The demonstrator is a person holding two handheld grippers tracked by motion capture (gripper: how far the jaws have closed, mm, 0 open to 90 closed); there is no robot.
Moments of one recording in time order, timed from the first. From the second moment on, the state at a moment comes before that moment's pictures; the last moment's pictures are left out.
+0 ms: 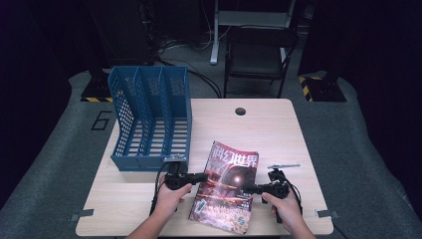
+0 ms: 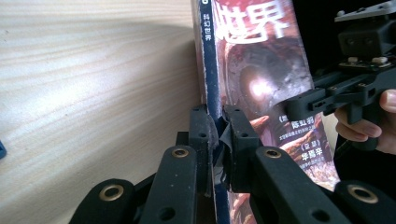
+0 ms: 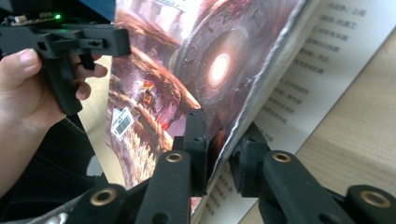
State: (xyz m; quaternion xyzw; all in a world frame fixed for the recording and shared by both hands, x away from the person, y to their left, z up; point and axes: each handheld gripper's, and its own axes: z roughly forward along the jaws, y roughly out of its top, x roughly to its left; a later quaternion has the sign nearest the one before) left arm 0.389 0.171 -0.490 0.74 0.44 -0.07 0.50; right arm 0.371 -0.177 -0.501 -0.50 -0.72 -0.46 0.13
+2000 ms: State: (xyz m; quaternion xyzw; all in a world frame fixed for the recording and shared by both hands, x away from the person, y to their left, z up) left arm 0.377 0.173 -0.450 0.74 0.41 0.01 0.54; right arm 0.378 -0.163 -0.454 -0.47 -0.73 -0.50 0.02
